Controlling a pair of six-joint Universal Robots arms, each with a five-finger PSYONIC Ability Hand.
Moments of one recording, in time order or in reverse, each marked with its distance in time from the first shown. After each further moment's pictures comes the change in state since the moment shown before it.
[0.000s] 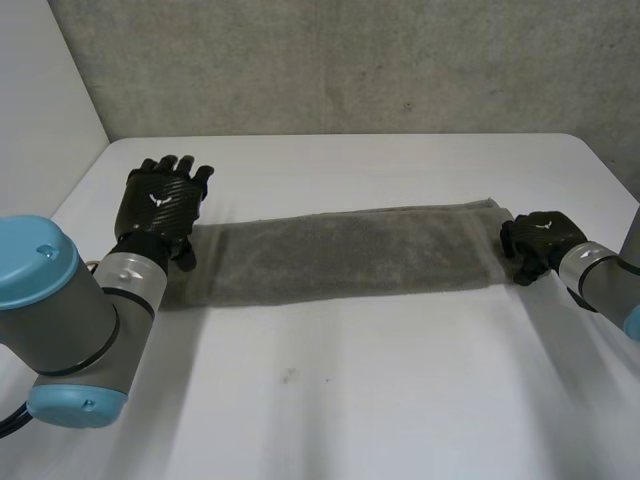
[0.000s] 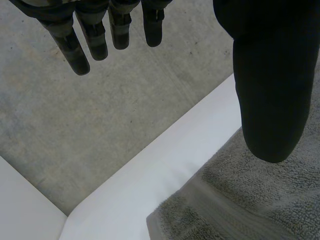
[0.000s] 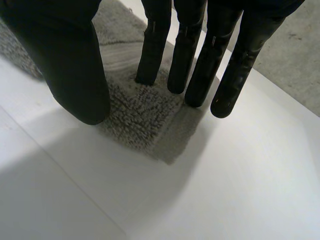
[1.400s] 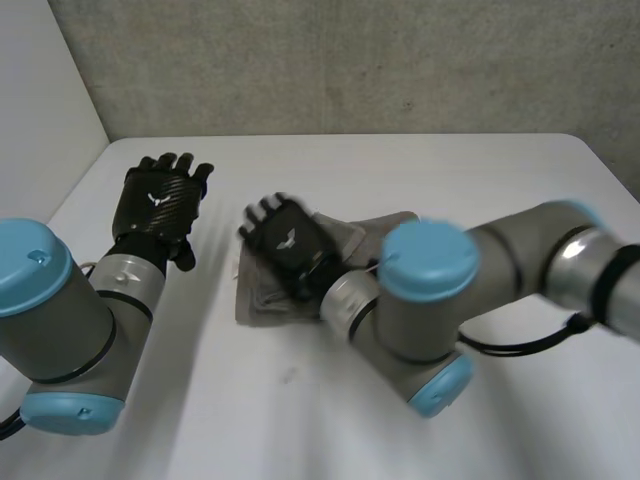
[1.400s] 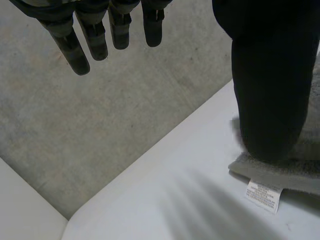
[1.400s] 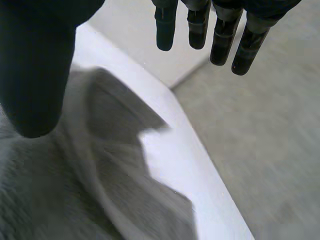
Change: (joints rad) left arm -0.012 0.032 -0.020 0.003 -0.005 -0.006; right arm 0.716 -0.045 -0.072 -0.236 0.081 -0.086; left_hand 0.000 -0.001 0.000 -0.001 0.000; right_hand -0.513 -0.618 -0.627 -0.607 -0.561
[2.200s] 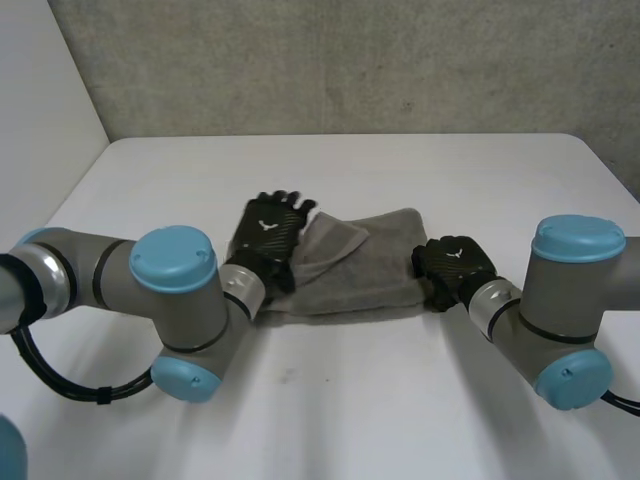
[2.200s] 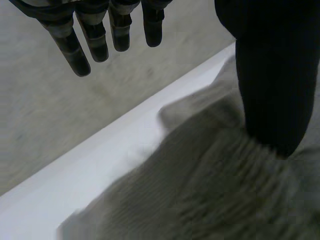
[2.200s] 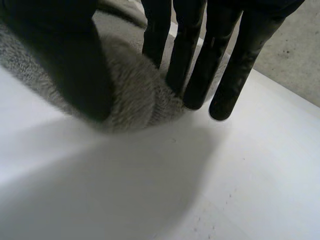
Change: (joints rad) left arm -0.163 -0.471 0.423 -0.072 0.061 -0.135; right arm -0.398 -0.056 0.307 0.040 0.029 0.287; left_hand 0.008 0.026 0.023 0.021 0.000; right_hand 0.568 0.766 0.772 0.751 0.695
